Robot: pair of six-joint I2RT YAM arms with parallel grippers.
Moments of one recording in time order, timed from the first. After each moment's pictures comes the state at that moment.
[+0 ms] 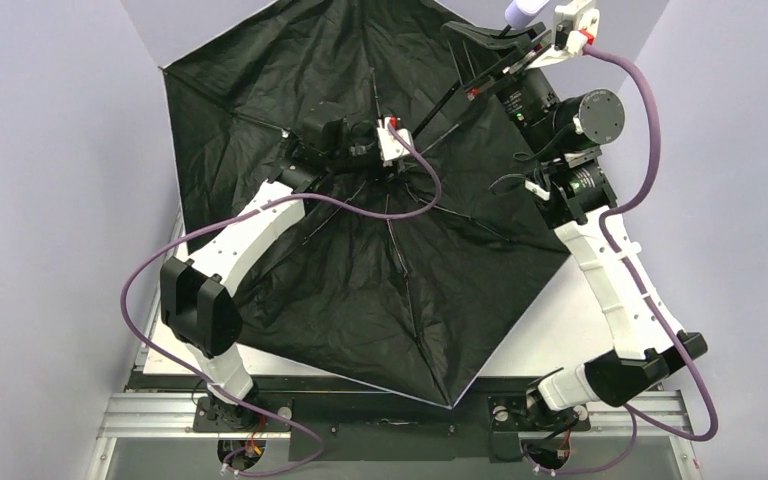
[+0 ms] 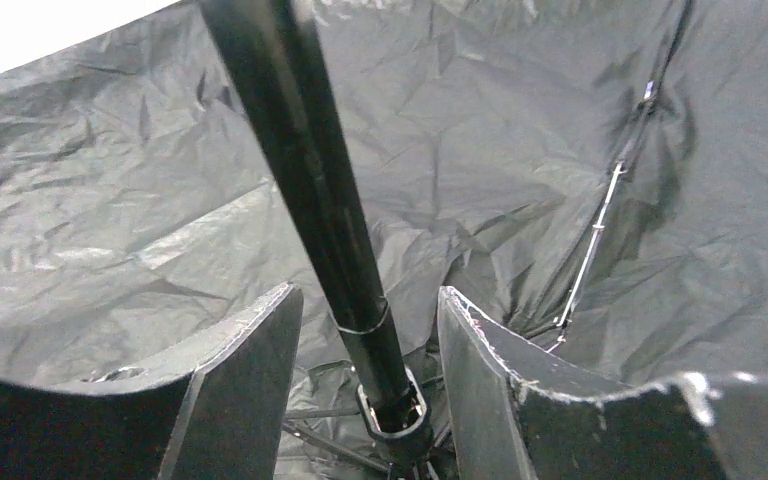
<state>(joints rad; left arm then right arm) -0.52 1.75 1.68 -0.12 0.63 0.64 0.47 1.43 1.82 0.25 -0.29 0.24</state>
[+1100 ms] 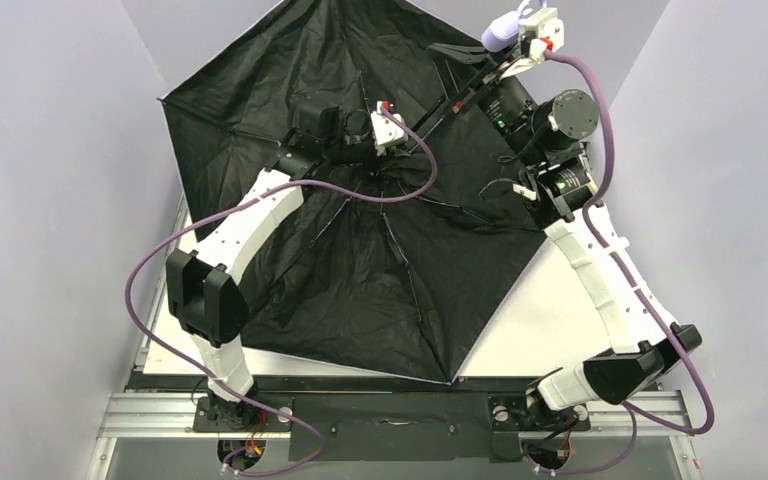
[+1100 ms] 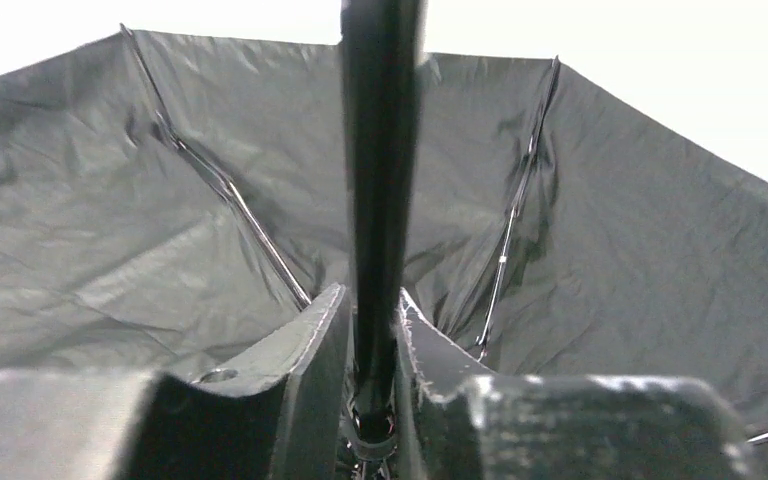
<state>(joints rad) -0.49 1.81 1.81 -0.24 0.73 0.57 0.48 1.44 1.75 0.21 -0.29 0.17</state>
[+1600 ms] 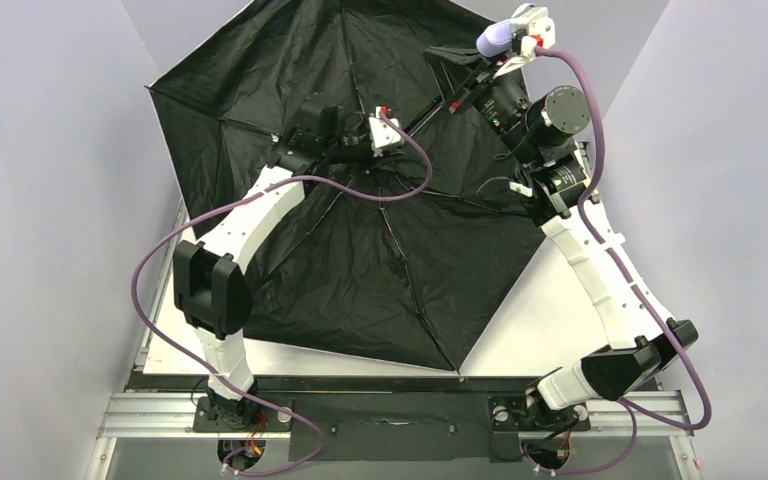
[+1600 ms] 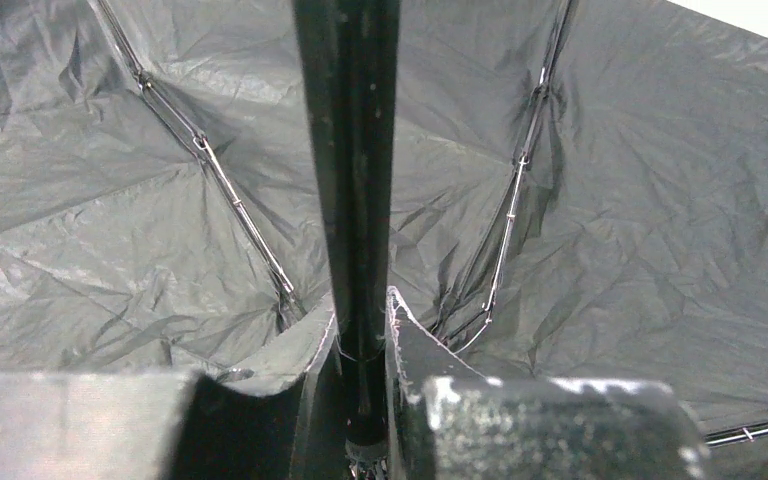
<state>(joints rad) -0.45 1.87 1.80 -0.24 0.73 0.67 0.48 1.45 1.77 0.17 -0.28 0.18</state>
